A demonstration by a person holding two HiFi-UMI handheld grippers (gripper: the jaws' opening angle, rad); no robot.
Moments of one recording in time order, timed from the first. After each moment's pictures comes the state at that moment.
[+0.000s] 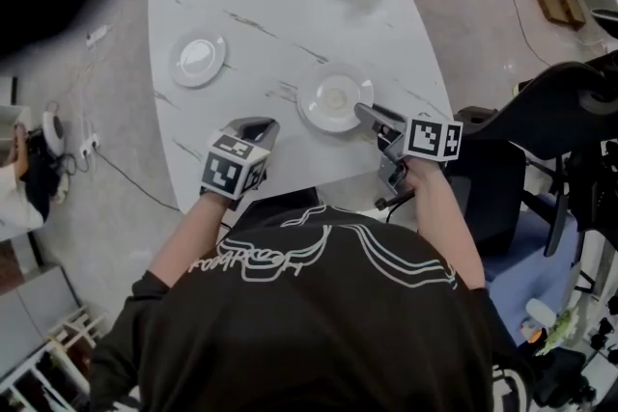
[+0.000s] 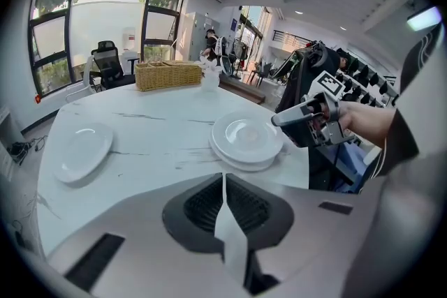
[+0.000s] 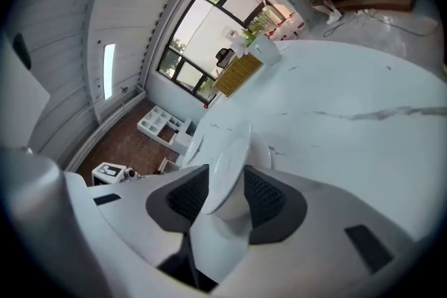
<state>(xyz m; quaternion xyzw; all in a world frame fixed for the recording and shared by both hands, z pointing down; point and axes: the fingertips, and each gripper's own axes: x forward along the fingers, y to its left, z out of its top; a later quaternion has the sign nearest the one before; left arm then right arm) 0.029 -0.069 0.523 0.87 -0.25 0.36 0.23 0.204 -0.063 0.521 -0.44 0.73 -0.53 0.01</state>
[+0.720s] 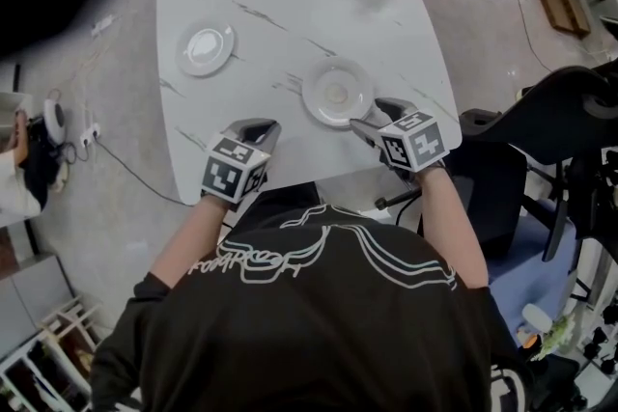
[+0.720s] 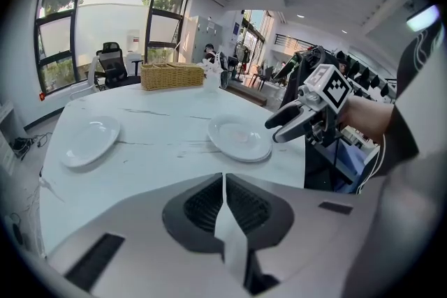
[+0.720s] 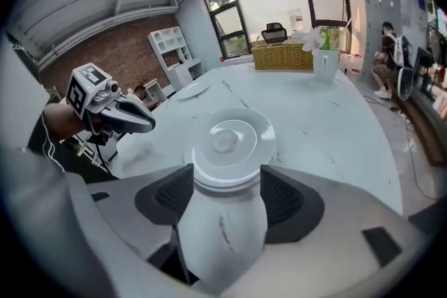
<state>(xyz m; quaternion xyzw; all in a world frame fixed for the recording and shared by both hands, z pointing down) 0.016 -0.051 0.527 0.87 -0.26 0.35 0.23 0.182 -0.044 0.541 -0.40 0.79 -0.33 -0.32</state>
